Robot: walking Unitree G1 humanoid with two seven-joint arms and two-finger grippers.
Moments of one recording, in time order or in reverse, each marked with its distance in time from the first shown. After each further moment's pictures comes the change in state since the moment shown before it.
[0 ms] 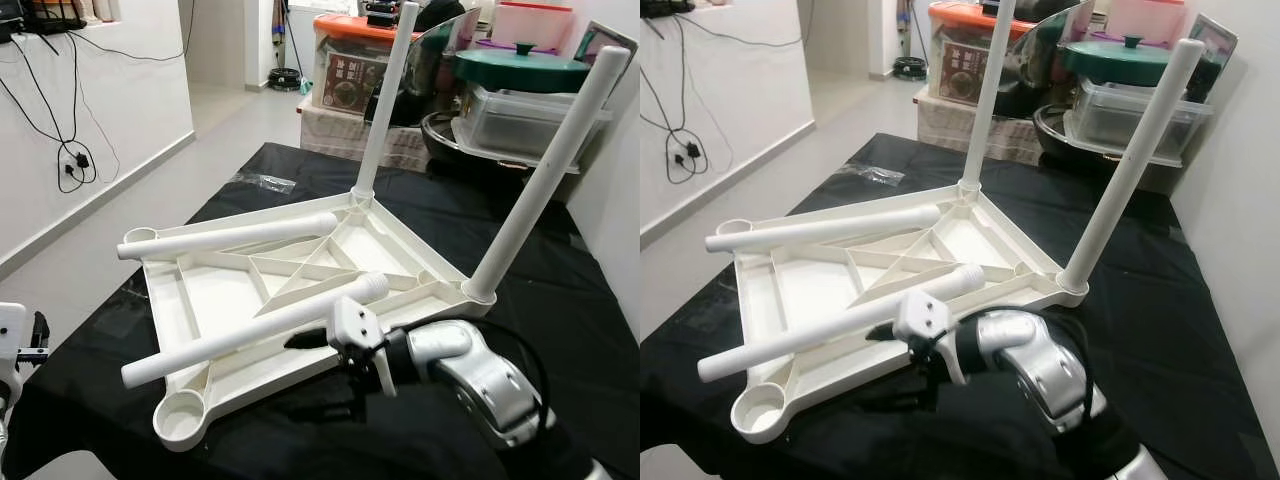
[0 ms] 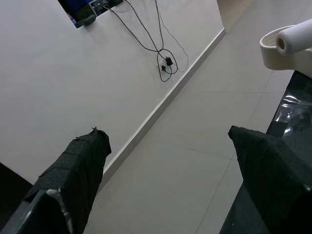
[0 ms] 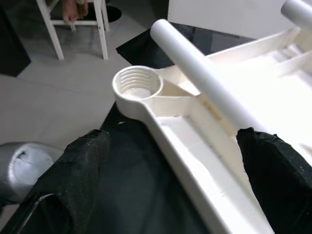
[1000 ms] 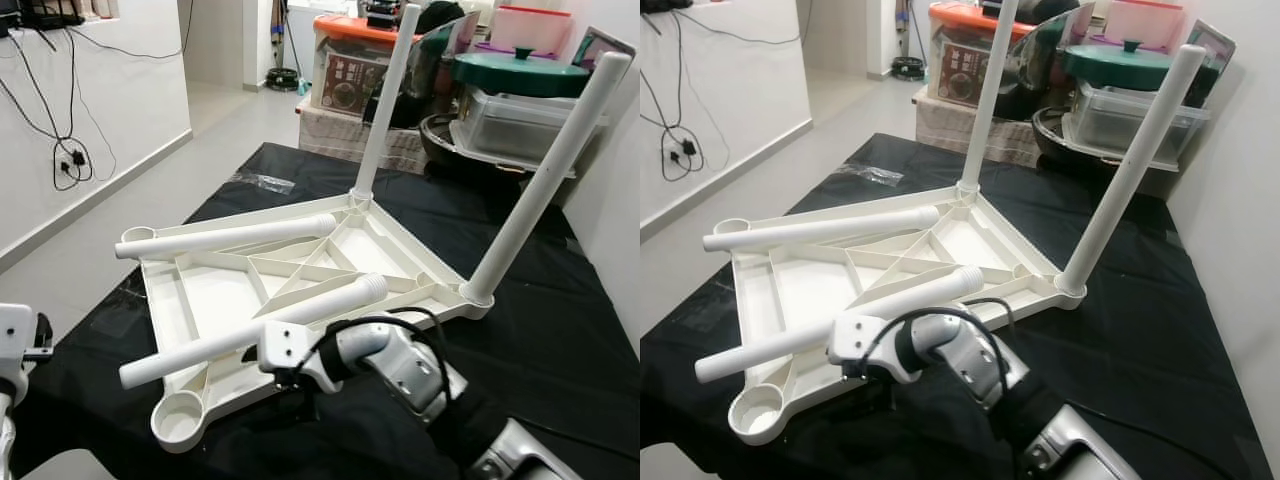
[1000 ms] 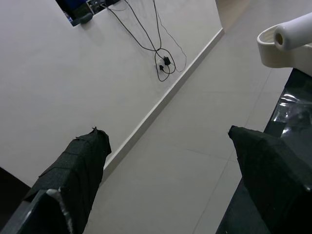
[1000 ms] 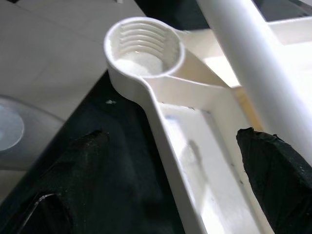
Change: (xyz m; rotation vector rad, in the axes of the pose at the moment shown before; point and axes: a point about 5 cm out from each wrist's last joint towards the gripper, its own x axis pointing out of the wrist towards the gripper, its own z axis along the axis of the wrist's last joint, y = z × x) left arm 0.007 -0.007 -0.004 0.002 -0.006 0.002; right arm 0.070 0.001 -0.015 -0.149 0.195 0.126
